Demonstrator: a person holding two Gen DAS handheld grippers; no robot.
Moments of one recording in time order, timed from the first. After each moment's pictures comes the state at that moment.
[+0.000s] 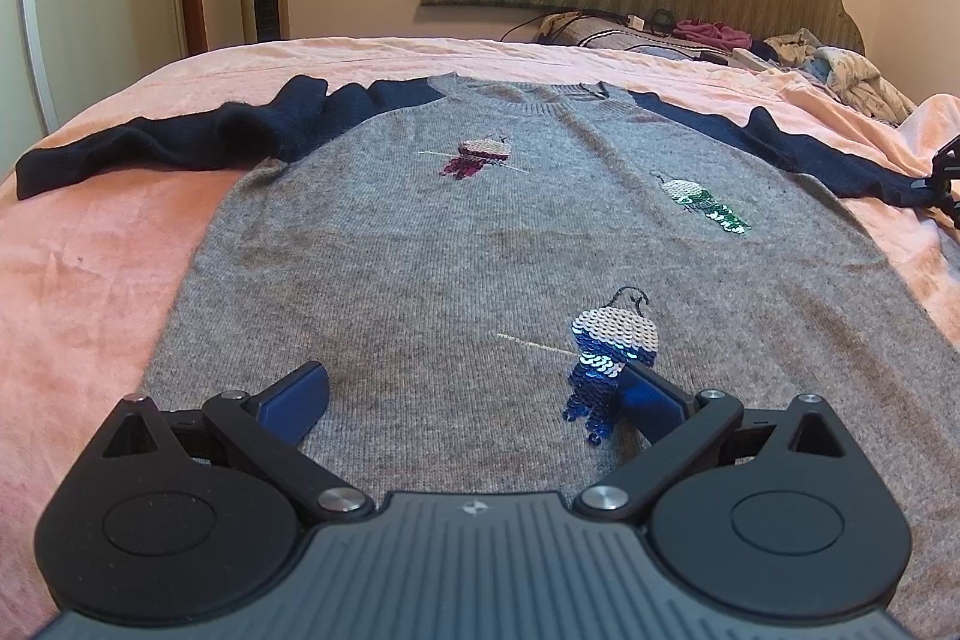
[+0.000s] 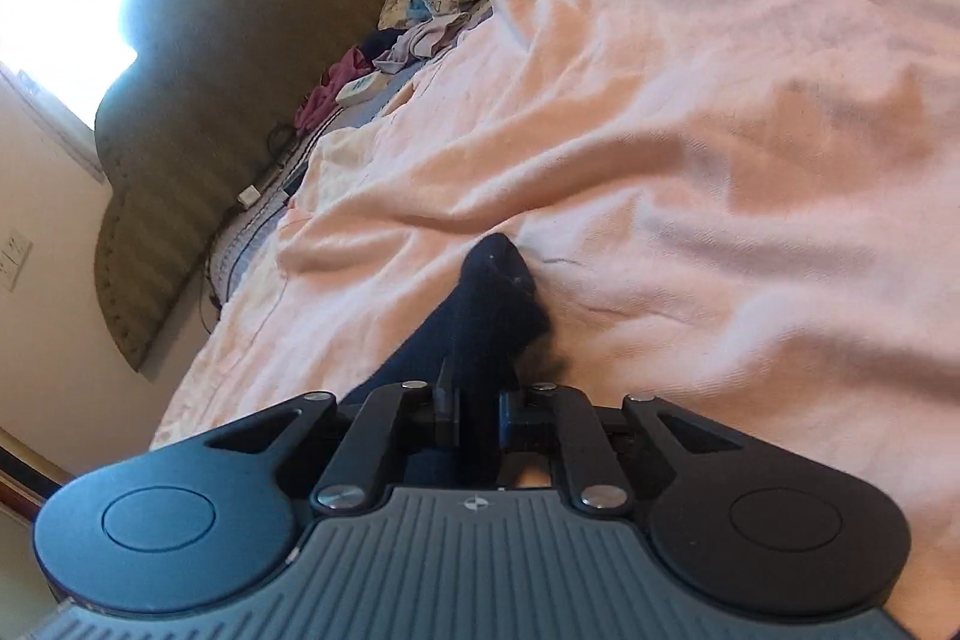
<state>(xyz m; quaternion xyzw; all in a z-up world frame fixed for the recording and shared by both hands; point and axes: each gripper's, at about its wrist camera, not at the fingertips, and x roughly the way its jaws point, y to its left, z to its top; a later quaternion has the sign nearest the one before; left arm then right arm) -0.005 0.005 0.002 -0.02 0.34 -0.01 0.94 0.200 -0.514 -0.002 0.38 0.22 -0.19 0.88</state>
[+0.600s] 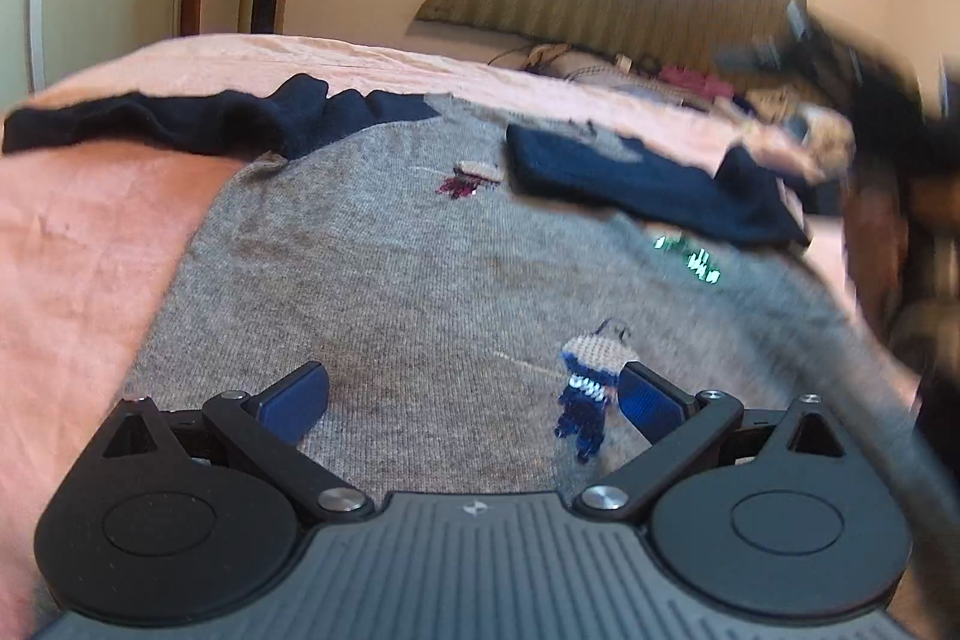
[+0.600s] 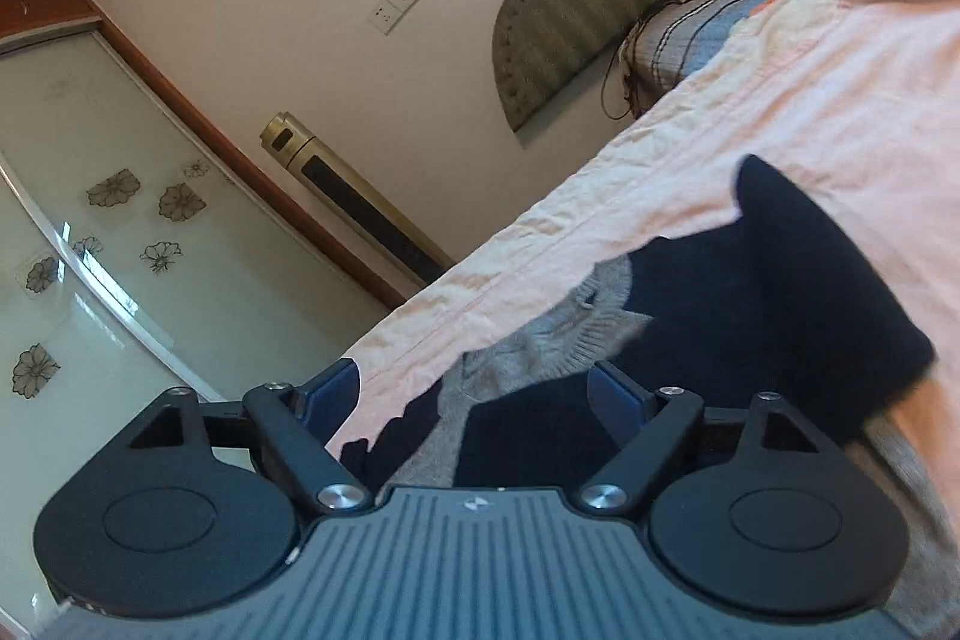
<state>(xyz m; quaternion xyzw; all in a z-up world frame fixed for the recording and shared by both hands) -0.014 0.034 0.005 -0.12 0.31 -0.05 0.94 0.159 -0.271 0.028 0.35 0.23 0.18 0.89</state>
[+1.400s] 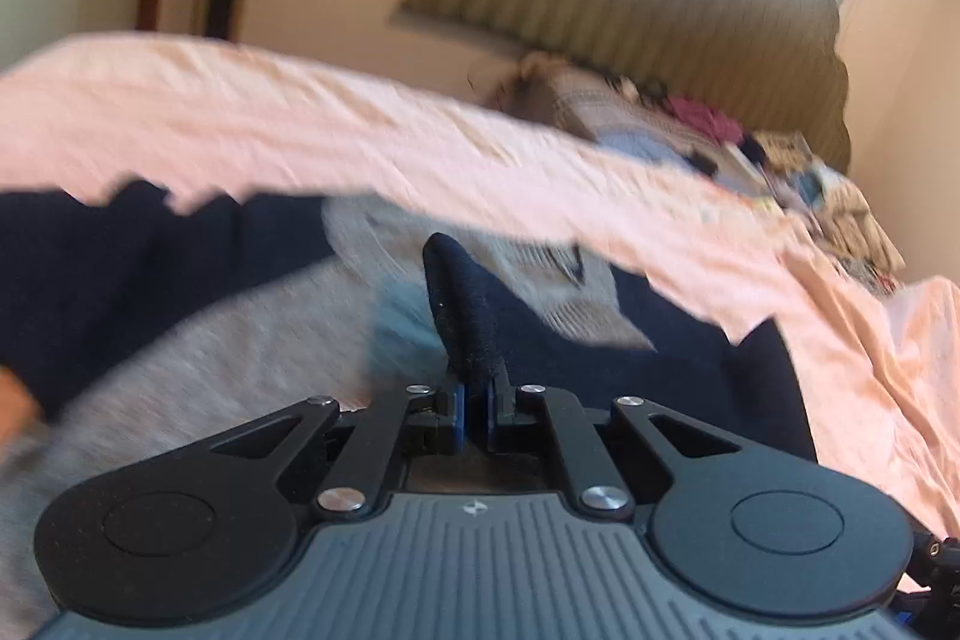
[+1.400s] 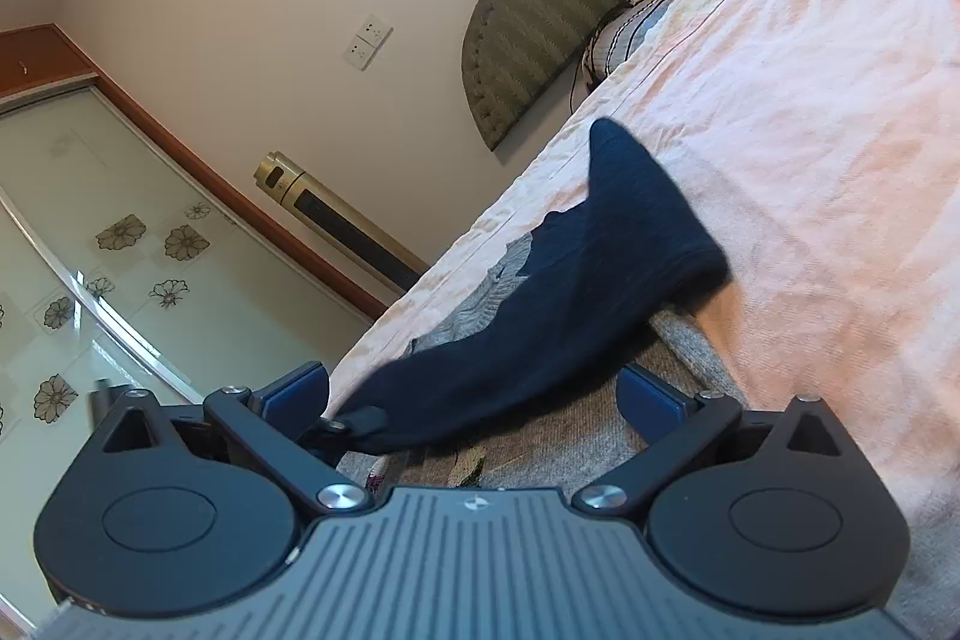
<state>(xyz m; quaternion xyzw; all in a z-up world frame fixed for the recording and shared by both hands) 0.188 -0.006 0.048 -0.15 0.33 -0.04 0.93 0.132 -0.309 -0.018 0.40 0.22 0.20 0.87</state>
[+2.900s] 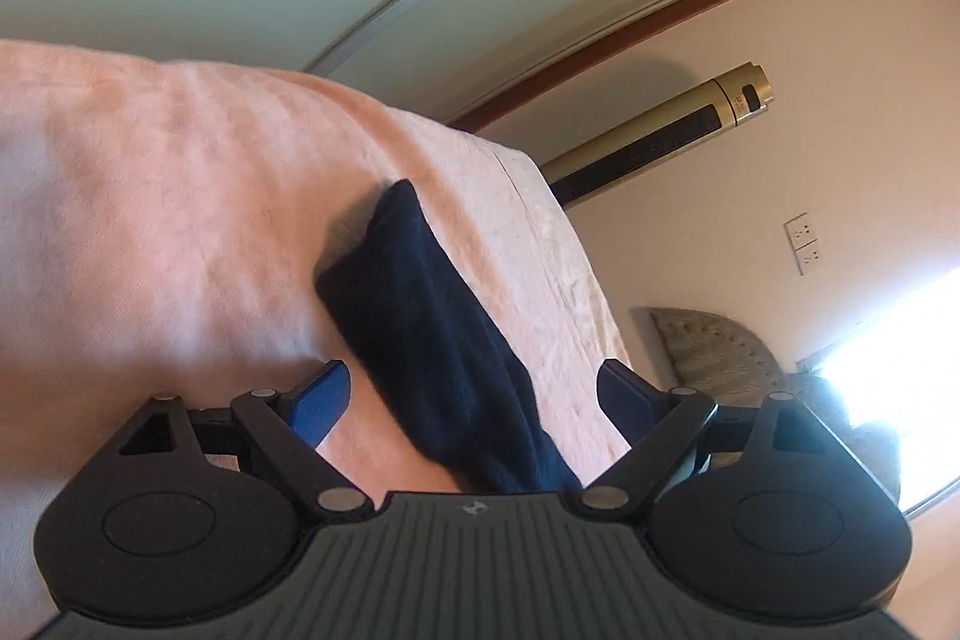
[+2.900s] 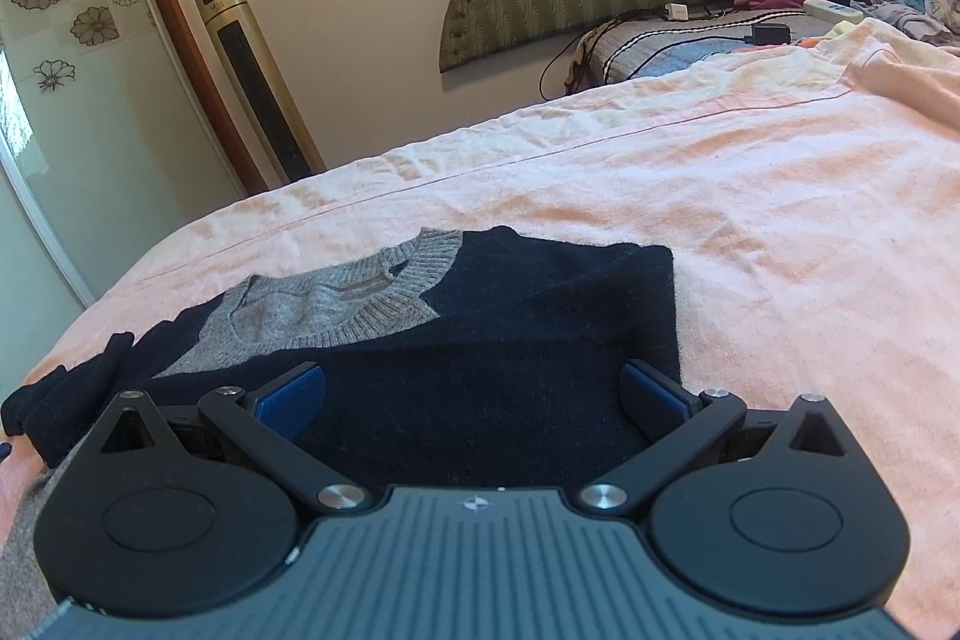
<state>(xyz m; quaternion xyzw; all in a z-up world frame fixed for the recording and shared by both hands) 0.107 0.342 -0.003 -0.51 0.16 0.17 0.83 0.257 -0.254 -0.002 0.14 0.30 0.15 0.93</state>
